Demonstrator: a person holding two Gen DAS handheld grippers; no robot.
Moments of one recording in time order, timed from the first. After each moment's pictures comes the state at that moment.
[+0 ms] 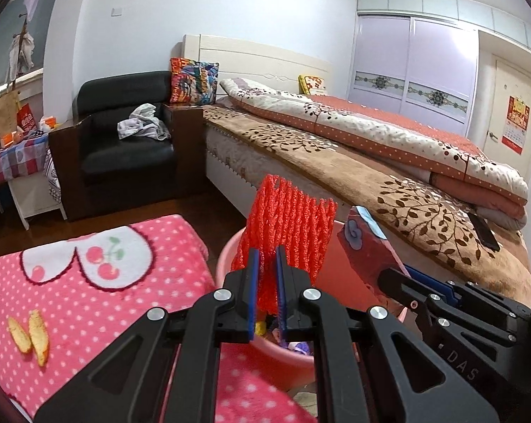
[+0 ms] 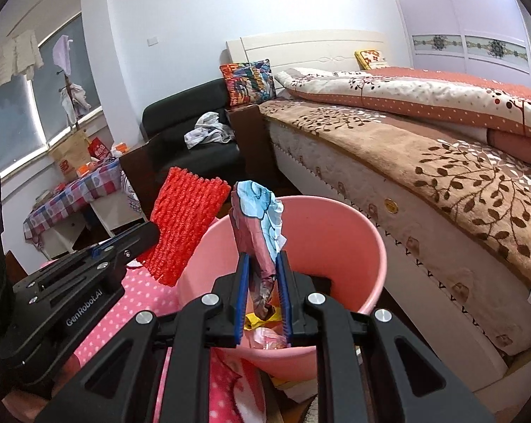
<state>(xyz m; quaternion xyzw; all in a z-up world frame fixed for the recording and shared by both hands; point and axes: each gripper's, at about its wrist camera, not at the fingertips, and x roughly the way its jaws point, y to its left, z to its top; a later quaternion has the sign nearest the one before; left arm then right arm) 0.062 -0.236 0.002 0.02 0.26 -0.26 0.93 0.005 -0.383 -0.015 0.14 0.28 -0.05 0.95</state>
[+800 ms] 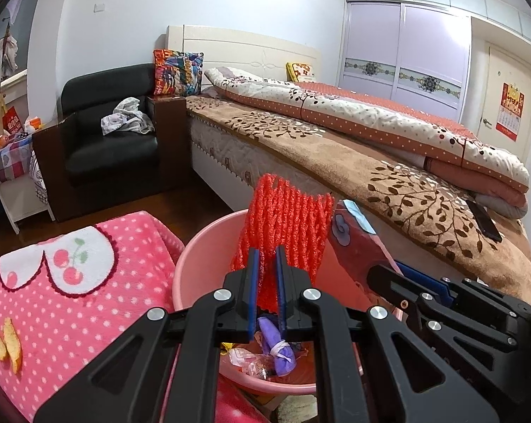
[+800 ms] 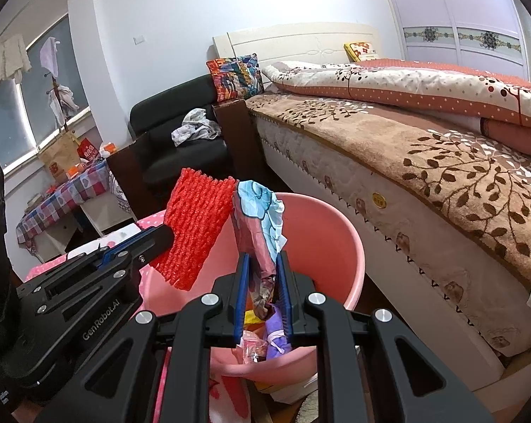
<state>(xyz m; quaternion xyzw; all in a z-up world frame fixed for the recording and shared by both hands) 0.077 -0.276 -0.016 0.04 0.28 -0.27 0.92 0.020 -0.408 -0.030 0.14 0.29 -0.06 0.94</state>
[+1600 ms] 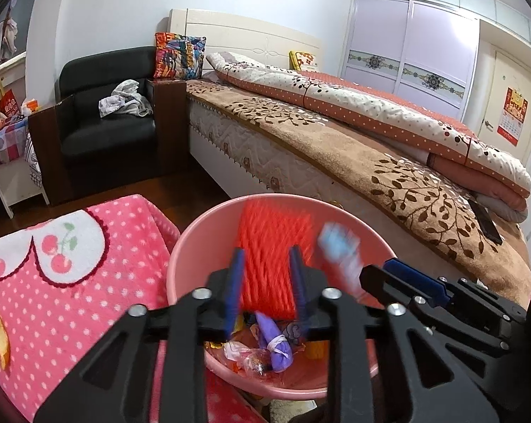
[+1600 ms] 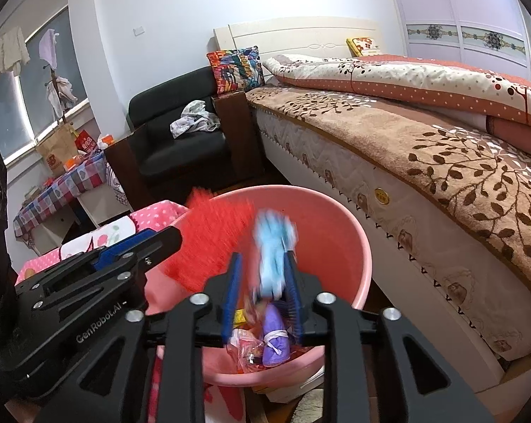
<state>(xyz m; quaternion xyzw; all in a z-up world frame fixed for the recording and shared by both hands) 0.093 -0.275 -0.026 0.02 0.31 -0.28 0.91 0.033 -0.405 -0.041 0.14 0.30 -0.06 0.94</state>
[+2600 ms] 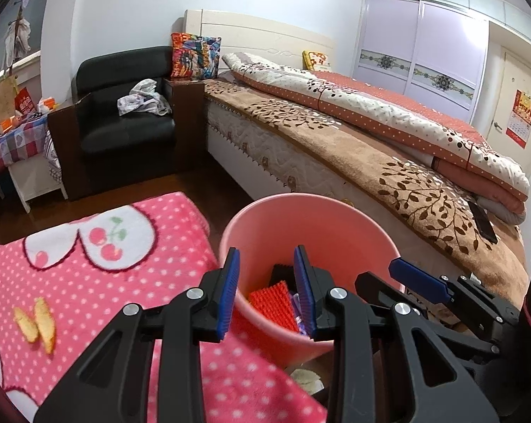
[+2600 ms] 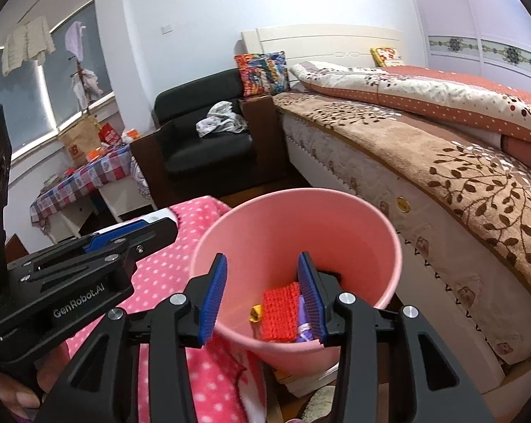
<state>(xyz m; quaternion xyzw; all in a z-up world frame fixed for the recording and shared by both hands) 0.063 -0.227 0.009 0.03 0.32 -0.25 0.91 0.008 -0.366 -0.018 0.12 0.29 -0.01 0.95</state>
